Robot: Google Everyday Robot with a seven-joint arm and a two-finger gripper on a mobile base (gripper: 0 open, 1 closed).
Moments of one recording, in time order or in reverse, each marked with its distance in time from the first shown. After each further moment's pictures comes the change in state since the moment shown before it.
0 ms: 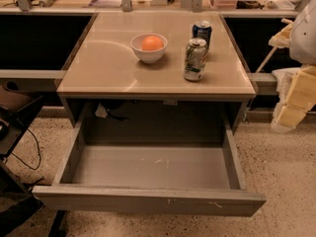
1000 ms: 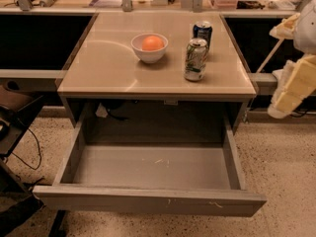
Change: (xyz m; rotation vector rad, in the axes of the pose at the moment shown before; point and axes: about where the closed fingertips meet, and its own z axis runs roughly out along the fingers) arm 0.001 -0.029 0.003 0.030 -0.115 0.019
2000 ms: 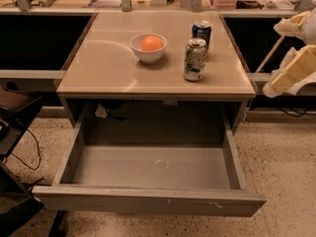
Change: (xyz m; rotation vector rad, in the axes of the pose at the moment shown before) arm 0.012 -0.053 0.018 0.008 -0.293 0.140
